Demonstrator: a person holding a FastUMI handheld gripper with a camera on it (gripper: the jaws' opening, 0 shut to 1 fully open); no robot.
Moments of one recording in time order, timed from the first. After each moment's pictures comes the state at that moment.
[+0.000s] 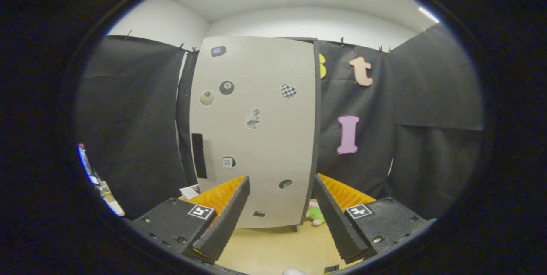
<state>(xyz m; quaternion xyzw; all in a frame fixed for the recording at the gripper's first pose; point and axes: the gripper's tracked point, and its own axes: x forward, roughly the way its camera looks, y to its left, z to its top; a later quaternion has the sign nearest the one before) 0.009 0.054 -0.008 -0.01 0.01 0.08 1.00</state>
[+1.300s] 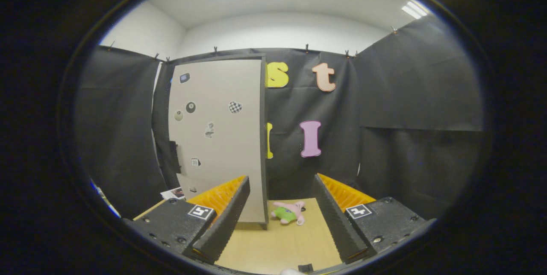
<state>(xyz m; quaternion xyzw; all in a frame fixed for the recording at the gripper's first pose) -0.032 -0.045 0.012 0.01 -0.01 0.02 1.00</state>
